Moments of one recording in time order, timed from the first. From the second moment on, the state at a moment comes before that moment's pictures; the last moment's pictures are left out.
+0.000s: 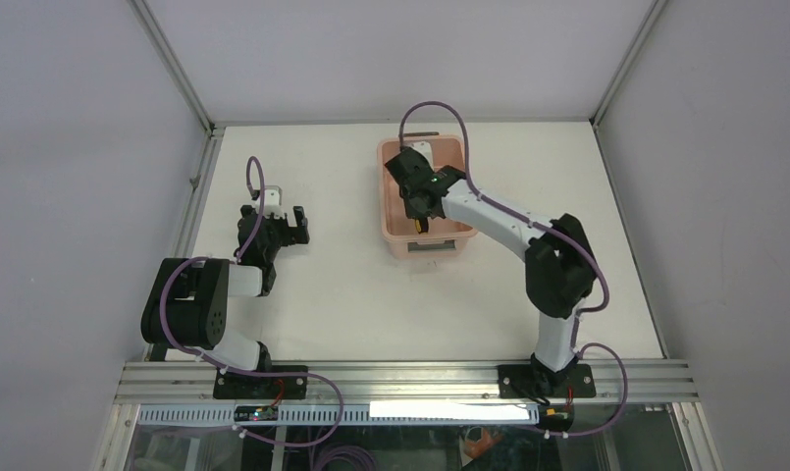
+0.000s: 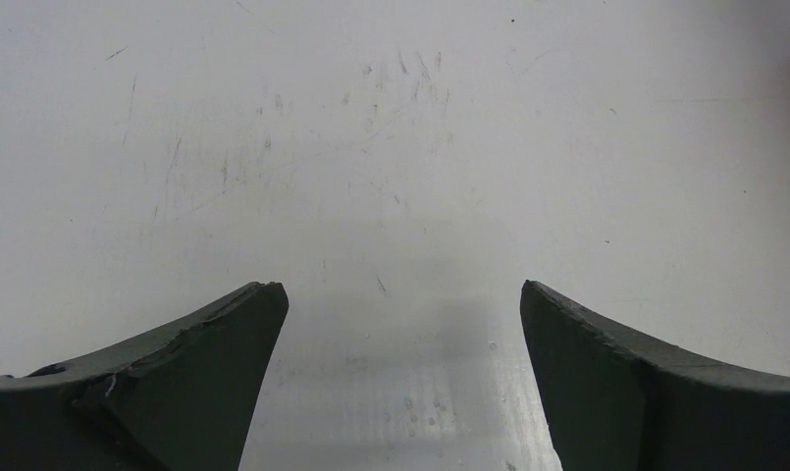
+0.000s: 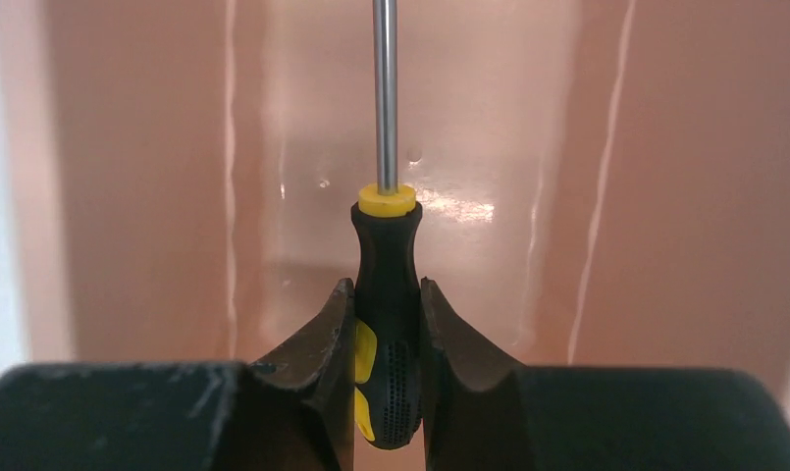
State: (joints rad) left arm -0.04 1.53 0.37 0.84 -0.03 -0.03; right arm 0.76 1.84 1.57 -0.71 0.42 0.43
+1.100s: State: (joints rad) left arm -0.04 1.53 0.37 0.84 -0.03 -0.03; right arm 0.72 1.54 1.49 -0.59 0.43 0.38
